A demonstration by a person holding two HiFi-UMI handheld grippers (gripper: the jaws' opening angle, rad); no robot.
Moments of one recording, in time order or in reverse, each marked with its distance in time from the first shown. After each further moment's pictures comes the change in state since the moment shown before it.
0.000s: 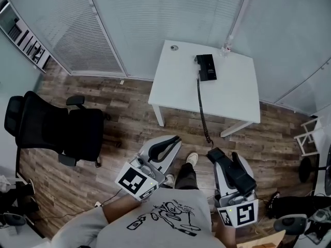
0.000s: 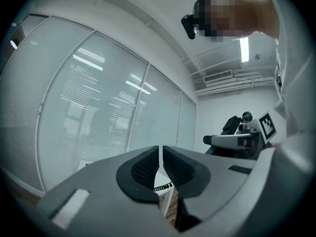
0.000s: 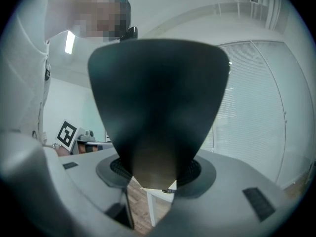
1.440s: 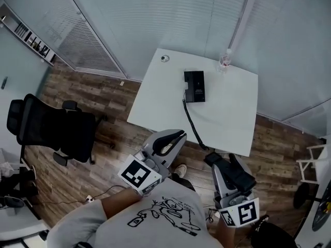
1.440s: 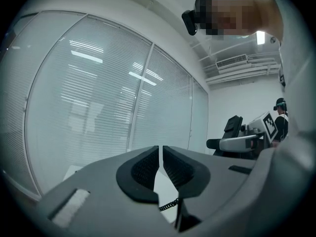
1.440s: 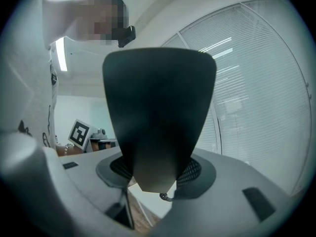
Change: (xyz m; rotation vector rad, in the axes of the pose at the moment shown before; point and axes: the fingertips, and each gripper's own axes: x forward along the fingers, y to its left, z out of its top) left arm 0.279 0.052 -0.010 0.014 0.079 0.091; right arm 0.122 -0.247 -0.023 0.122 0.054 0.189
